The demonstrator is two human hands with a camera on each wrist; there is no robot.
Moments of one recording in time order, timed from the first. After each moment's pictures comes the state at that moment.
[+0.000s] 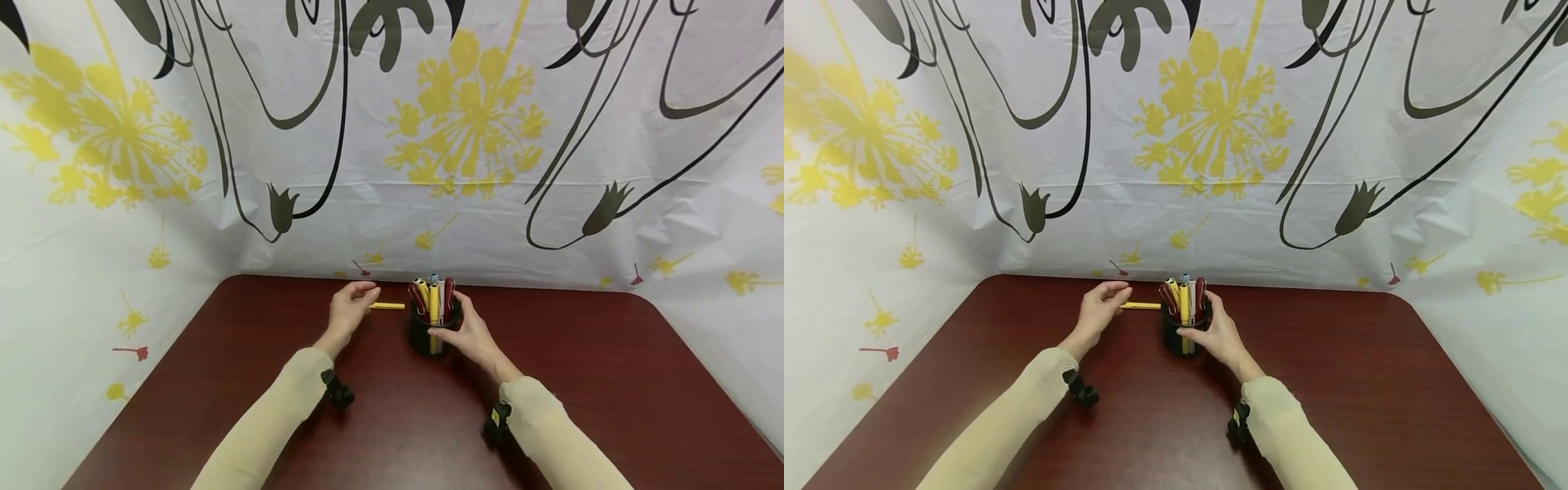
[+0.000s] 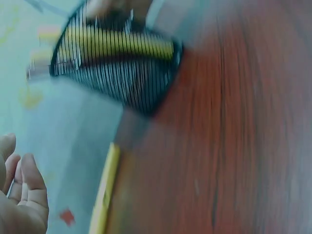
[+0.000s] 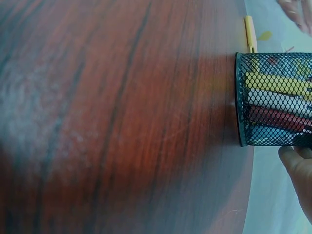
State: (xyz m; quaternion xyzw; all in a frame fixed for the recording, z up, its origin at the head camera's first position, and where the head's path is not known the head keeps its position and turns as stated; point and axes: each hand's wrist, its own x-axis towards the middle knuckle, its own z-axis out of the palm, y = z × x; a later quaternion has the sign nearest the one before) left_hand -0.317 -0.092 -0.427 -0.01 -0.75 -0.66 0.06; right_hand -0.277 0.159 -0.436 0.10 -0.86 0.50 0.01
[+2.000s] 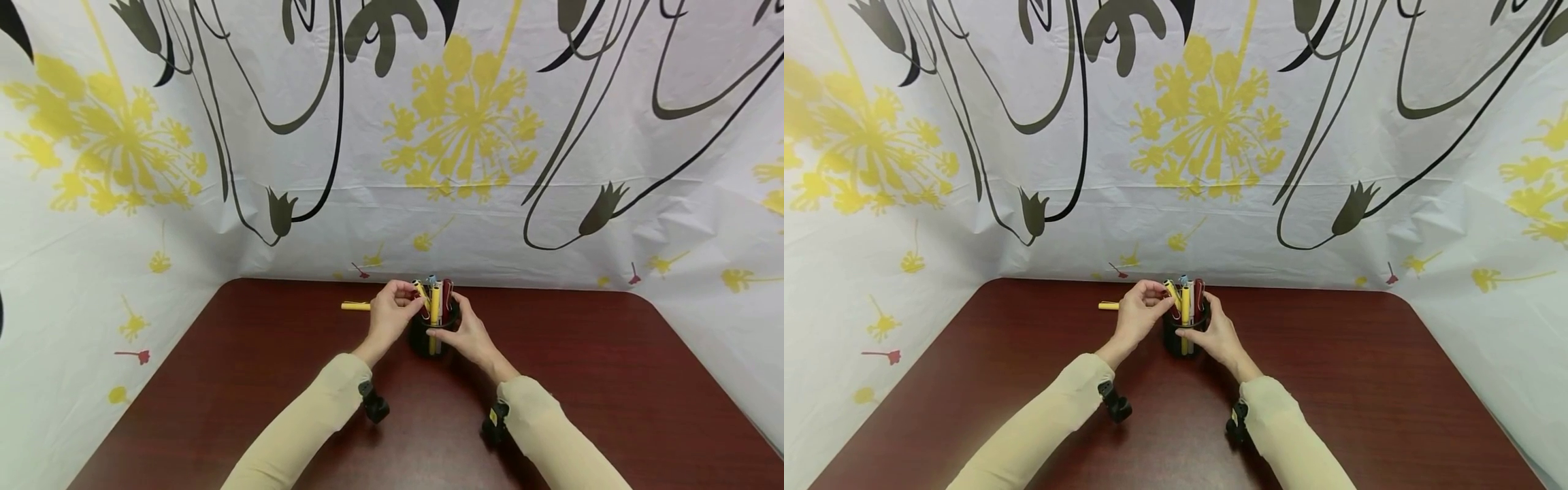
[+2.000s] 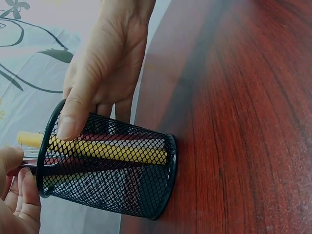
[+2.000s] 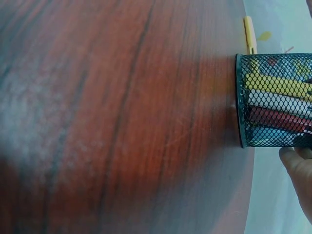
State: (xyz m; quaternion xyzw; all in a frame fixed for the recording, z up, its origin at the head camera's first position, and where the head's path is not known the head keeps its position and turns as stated) left_hand -0.289 -0.020 -0.405 -0.11 -0.79 -0.59 0.13; right_hand -0.276 0.158 -0.436 0.11 -0.85 0.52 0.04
